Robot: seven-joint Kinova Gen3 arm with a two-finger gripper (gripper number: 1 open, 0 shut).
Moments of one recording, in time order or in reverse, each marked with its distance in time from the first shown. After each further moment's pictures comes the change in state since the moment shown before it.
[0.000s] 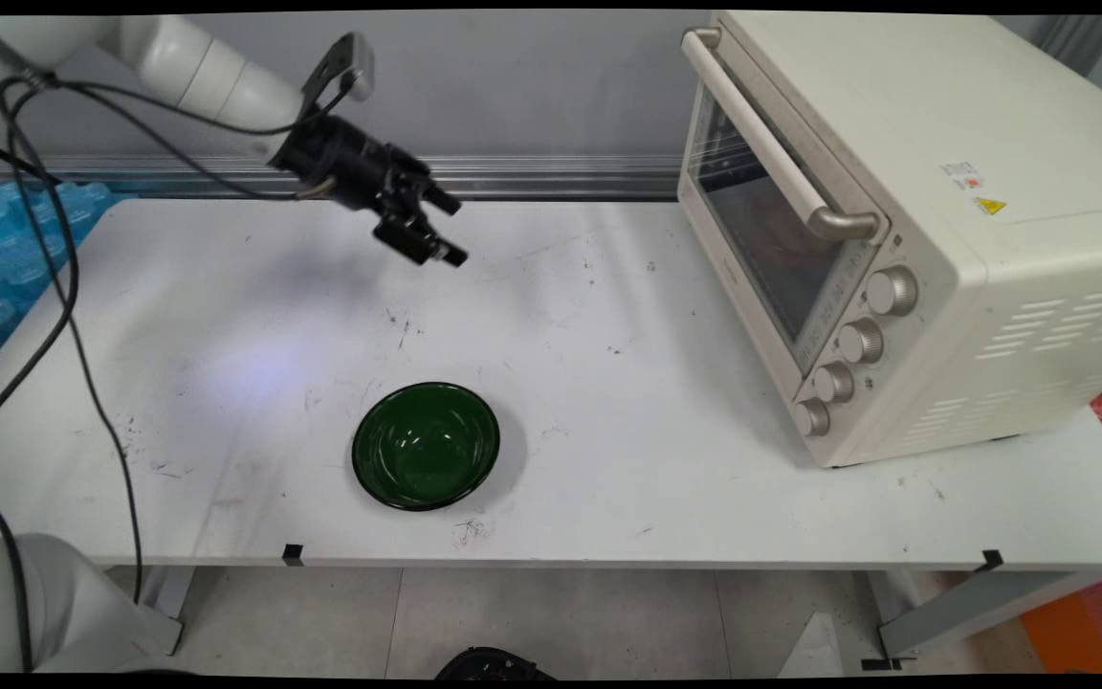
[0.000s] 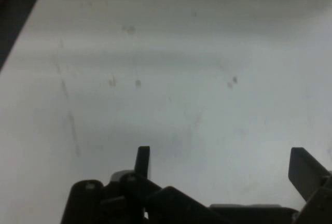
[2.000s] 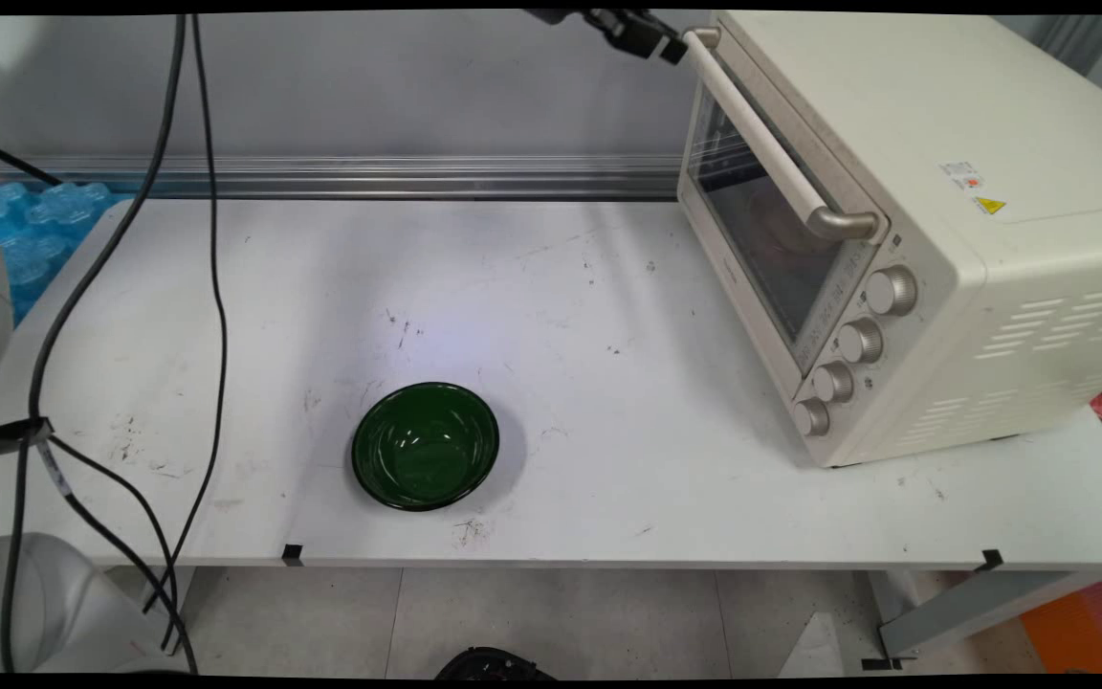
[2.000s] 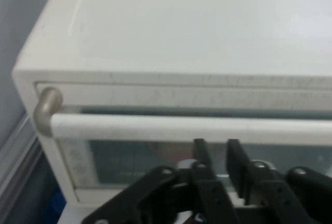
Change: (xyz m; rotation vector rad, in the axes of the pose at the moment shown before) arm 0.216 -0.020 0.036 0.026 0.242 -0.018
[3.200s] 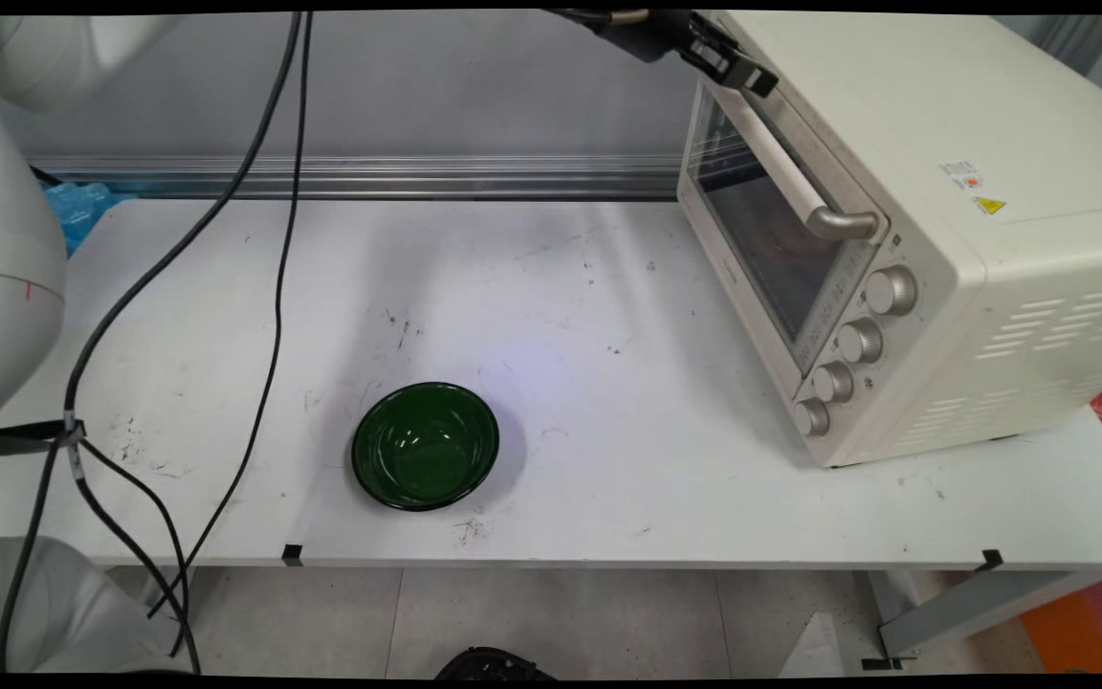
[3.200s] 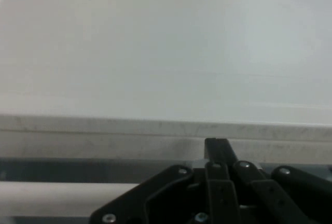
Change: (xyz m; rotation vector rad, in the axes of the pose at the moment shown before) arm 0.015 0.016 0.084 -0.101 0.018 -0.050
